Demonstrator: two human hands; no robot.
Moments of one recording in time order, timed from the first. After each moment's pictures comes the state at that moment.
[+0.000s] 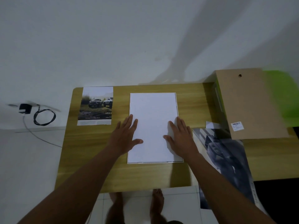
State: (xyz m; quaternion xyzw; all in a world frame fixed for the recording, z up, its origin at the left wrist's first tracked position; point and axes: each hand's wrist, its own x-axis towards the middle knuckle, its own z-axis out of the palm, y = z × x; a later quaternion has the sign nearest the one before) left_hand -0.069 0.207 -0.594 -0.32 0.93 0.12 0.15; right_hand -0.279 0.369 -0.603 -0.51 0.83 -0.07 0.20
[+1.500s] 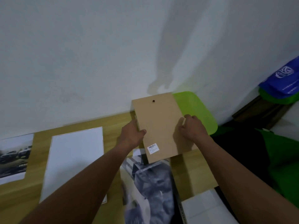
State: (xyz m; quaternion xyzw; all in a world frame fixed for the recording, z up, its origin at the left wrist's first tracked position) left_hand -0.402 0.345 -0.475 -0.43 0.79 0.44 -0.04; right_hand -0.590 0.500 -0.486 -0.28 0.94 -0.10 0.17
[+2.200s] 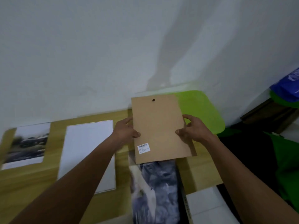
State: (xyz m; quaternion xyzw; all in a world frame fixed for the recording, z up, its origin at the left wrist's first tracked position) left_hand -0.353 0.322 -0.468 -0.47 0.58 0.67 -0.07; right_hand -0.556 0.504 -0.457 -0.22 0.86 -0.33 0.32
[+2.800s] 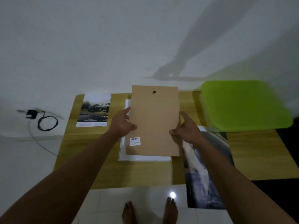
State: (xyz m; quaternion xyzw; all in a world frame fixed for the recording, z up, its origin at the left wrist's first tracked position) left_hand -0.120 0.229 -0.498 -0.53 0.70 0.48 -0.09; right_hand -0.335 0.386 -0.515 -0.30 0.79 -0.36 0.39
